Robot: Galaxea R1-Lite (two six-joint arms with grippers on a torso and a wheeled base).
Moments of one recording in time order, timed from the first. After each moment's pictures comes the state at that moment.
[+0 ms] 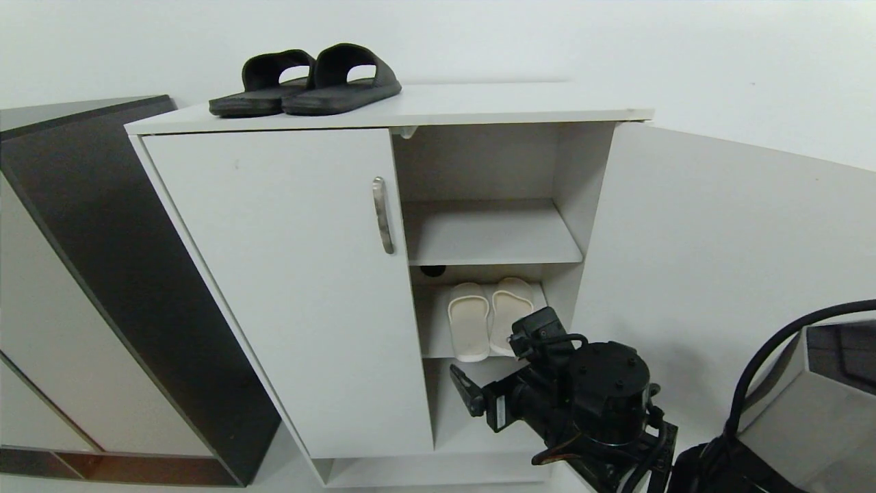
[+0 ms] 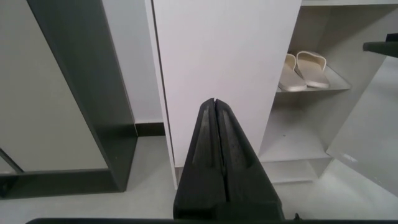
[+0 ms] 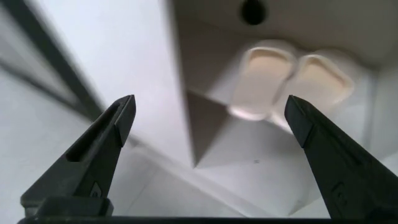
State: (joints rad) left arm 0.00 0.00 0.00 0.00 -0.01 0.01; right arm 0.90 2.07 -0.67 -1.30 -0.29 0.09
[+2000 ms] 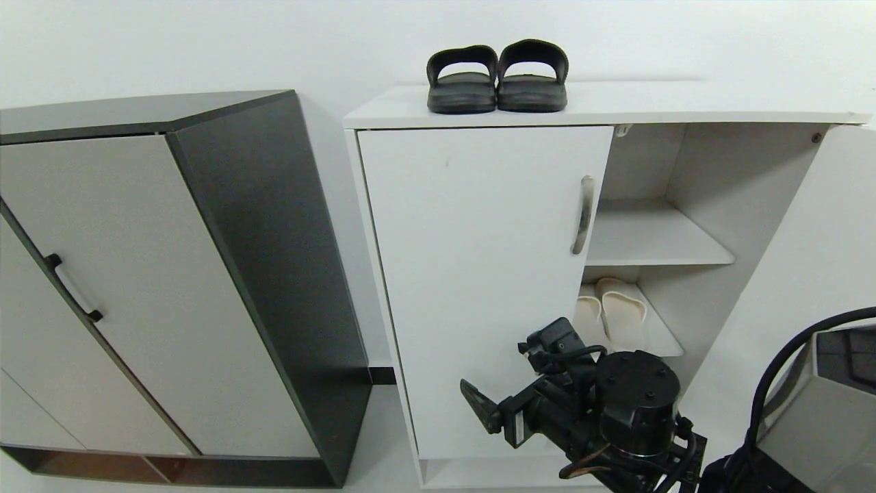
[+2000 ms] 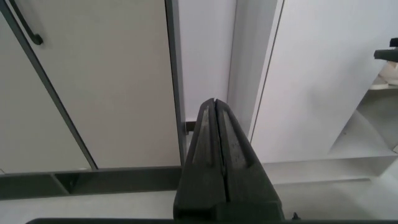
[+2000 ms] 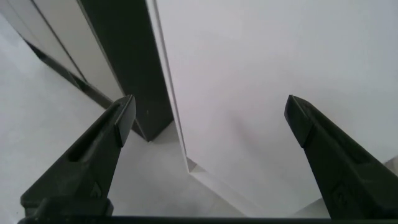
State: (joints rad) left arm 0.00 0.00 0.00 0.00 -0.02 0.01; right arm 0.86 2.05 -0.56 -1.38 -0.19 0.05
